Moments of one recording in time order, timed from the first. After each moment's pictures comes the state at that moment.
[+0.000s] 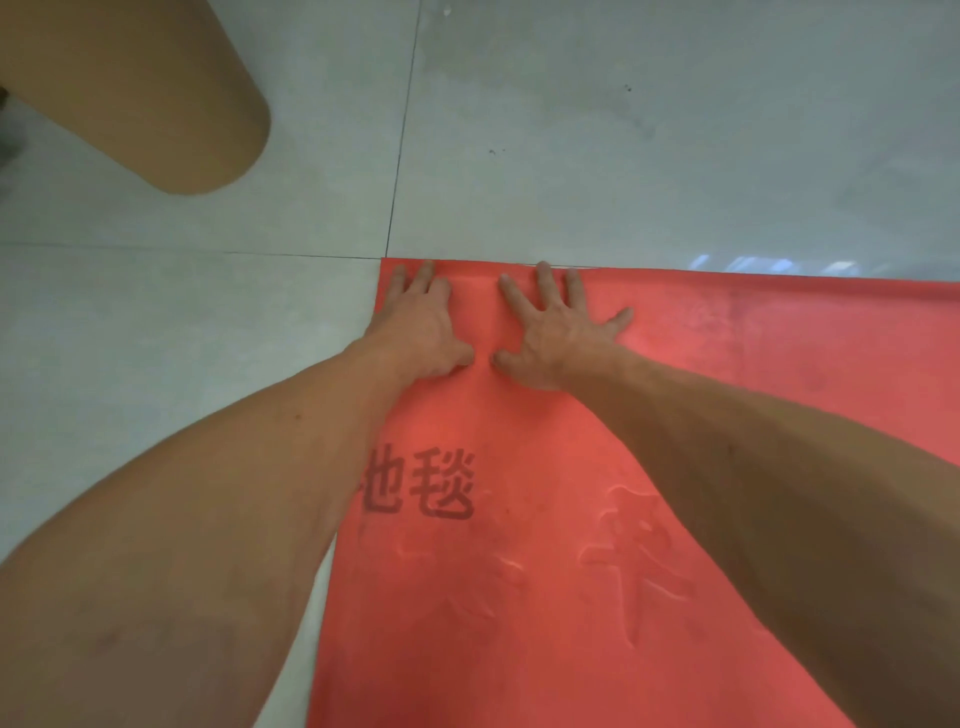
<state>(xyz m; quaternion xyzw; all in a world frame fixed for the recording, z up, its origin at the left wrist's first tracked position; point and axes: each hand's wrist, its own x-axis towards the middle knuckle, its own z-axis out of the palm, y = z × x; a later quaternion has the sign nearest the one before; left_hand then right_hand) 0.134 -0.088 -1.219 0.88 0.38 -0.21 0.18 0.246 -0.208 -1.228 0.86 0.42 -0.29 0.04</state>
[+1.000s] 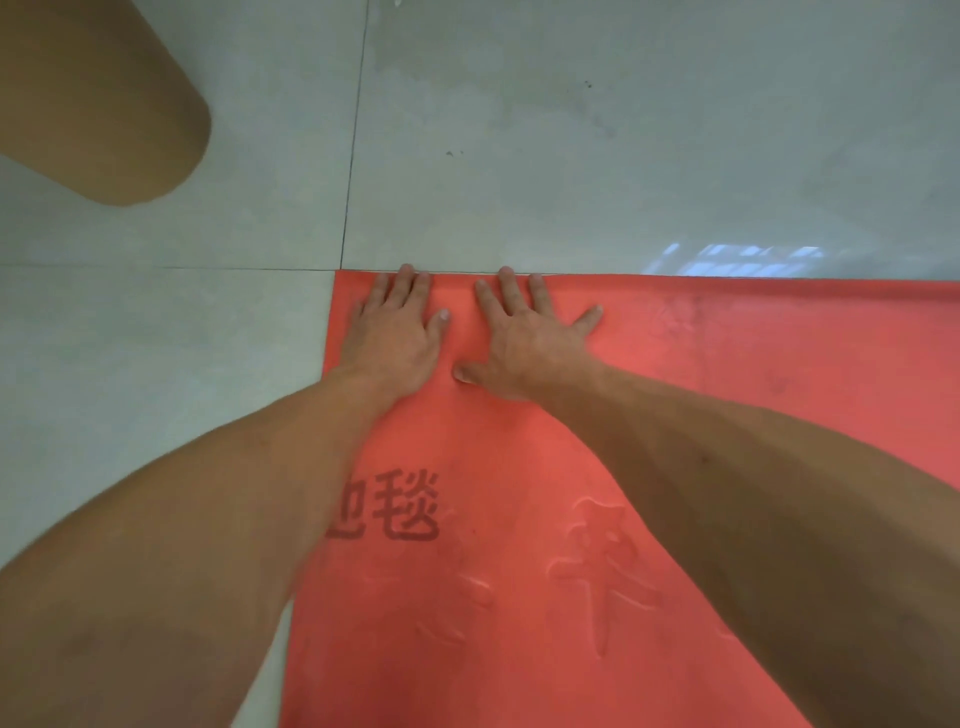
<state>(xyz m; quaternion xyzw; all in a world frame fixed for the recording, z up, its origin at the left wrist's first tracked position) 0.147 -0.093 -1.247 0.90 0.37 -0.16 0.18 0.257 -0.208 -1.231 0.85 0.42 -0.31 0.03</state>
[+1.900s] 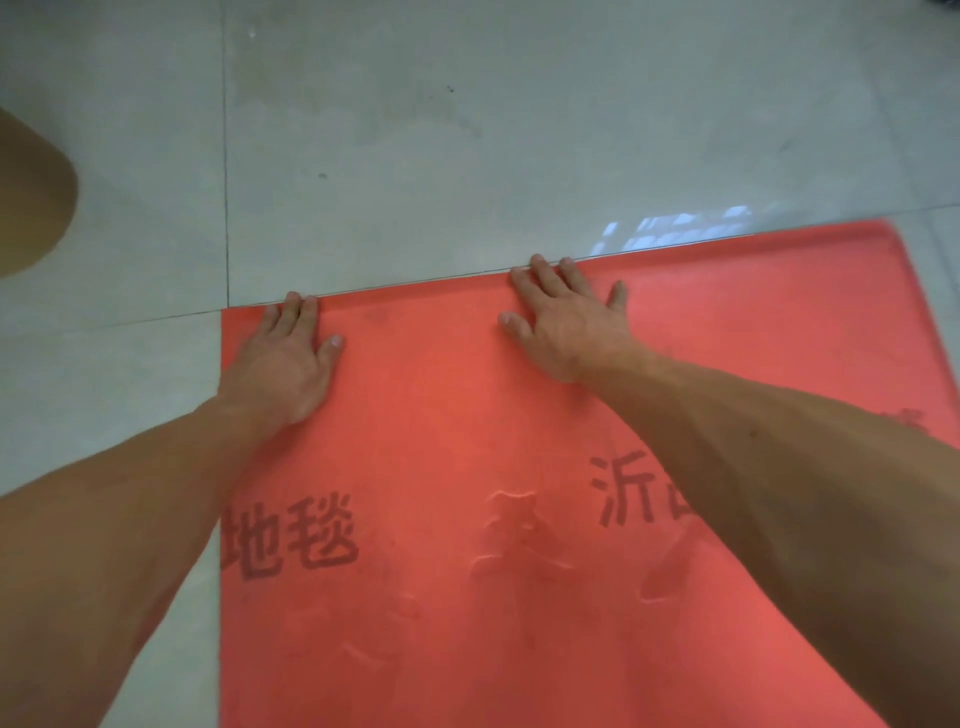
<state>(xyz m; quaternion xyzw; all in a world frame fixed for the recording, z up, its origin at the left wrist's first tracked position) 0.149 -0.087 -1.246 0.91 0.34 -0.22 0.12 0.356 -0.322 -1.239 0.90 0.37 -0.24 -0.01</state>
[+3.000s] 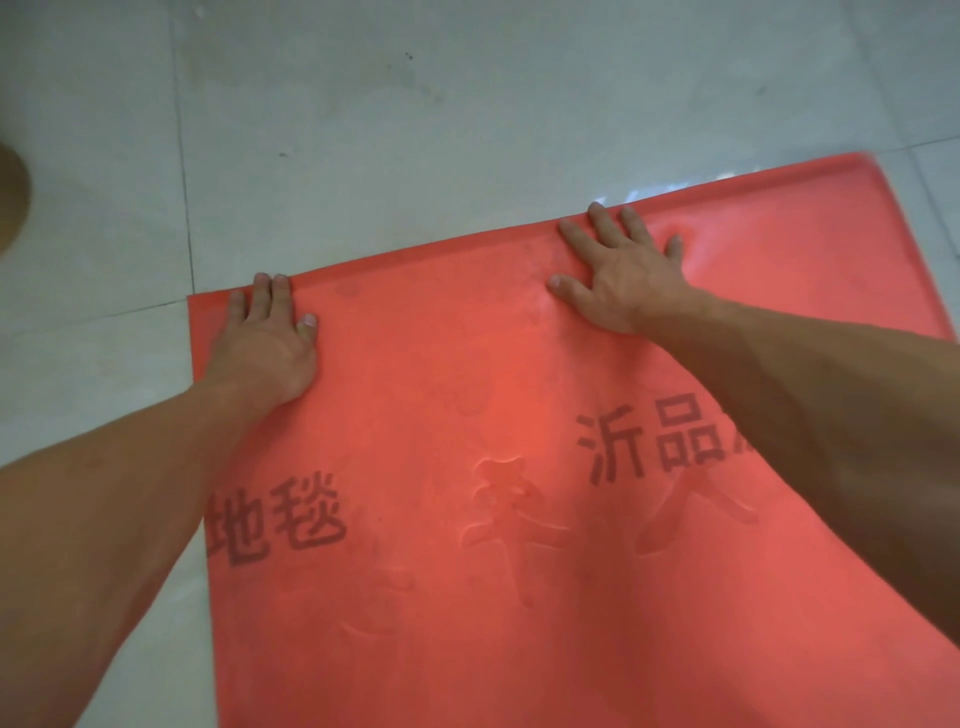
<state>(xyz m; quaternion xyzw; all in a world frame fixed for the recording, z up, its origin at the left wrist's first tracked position) 0.164 -0.100 -1.249 0.90 0.35 -0.25 0.05 0.403 -0.381 -1.248 0.92 0.32 -0.22 0.00</state>
